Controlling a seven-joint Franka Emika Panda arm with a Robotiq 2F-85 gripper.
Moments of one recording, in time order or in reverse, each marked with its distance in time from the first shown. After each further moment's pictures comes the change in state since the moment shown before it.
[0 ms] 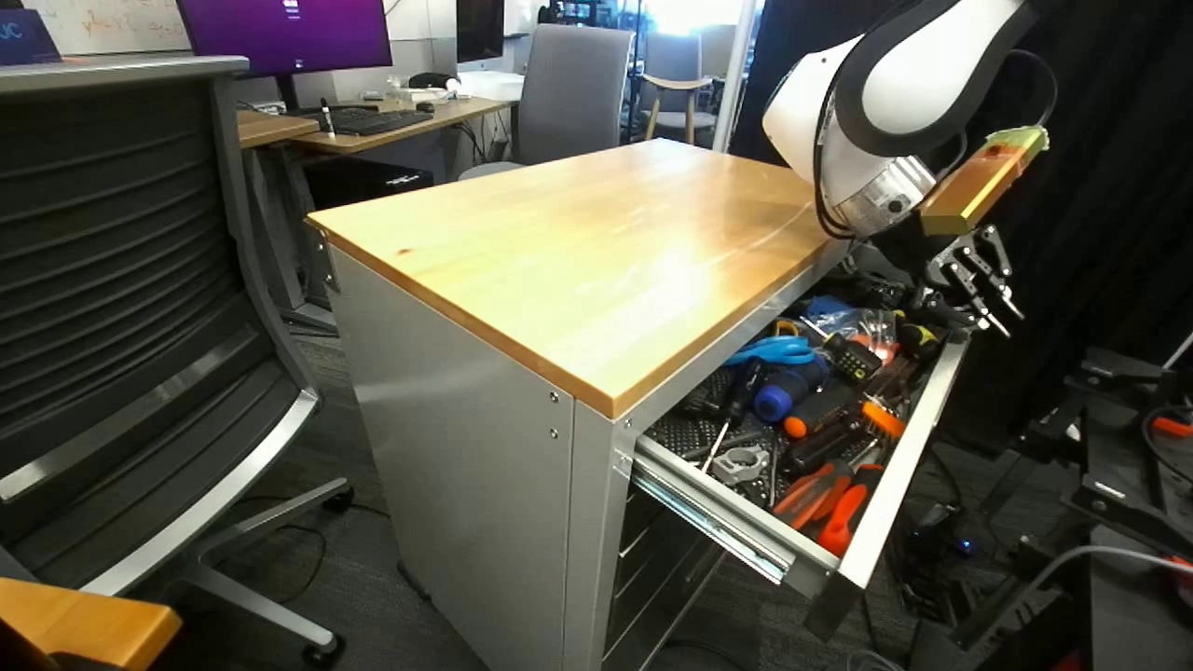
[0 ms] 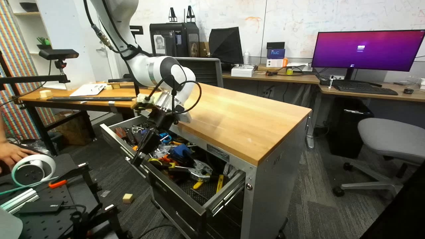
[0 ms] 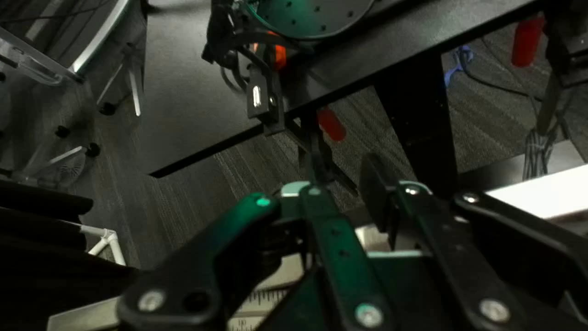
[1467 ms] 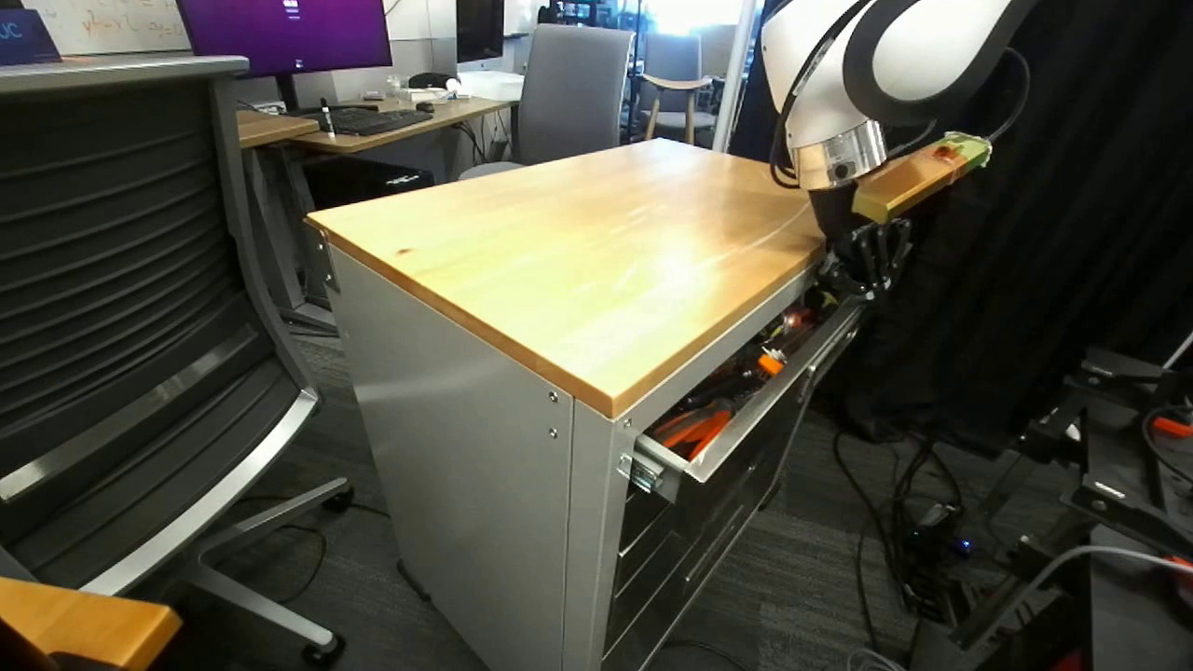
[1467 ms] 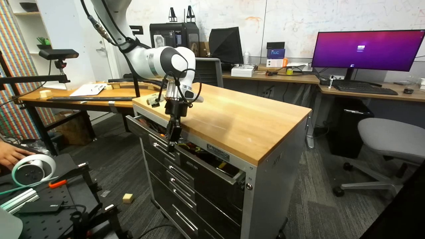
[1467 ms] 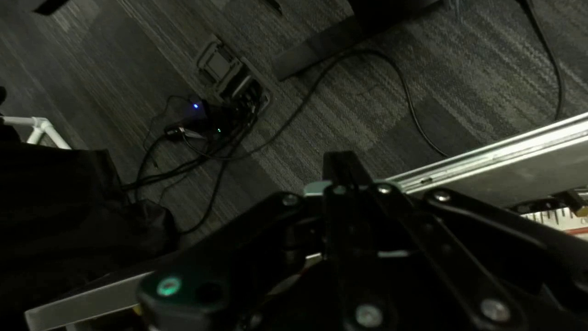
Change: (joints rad) arm 0.007 -0.052 -0.007 0.008 -0.044 0.385 0.110
